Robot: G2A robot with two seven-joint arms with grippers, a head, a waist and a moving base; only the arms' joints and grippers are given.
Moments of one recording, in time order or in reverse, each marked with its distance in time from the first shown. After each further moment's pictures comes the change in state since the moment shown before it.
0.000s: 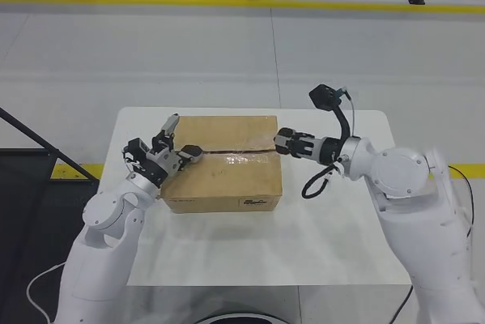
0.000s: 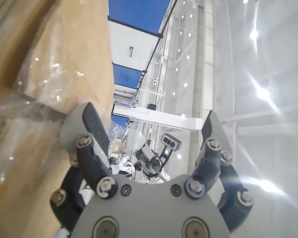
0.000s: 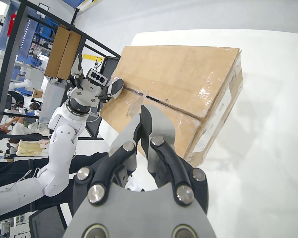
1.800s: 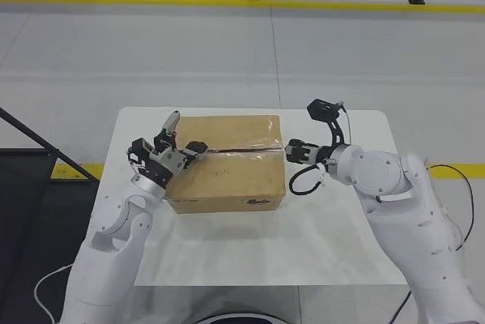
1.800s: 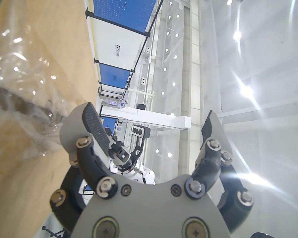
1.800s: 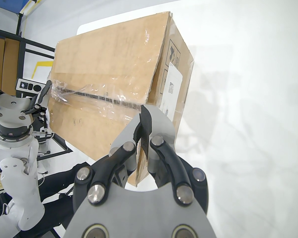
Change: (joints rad) left arm 0.017 -0.008 0.042 -0.036 -0.064 -0.087 0.062; right arm -0.001 0.014 -0.078 0.053 -0.191 0.150 -0.020
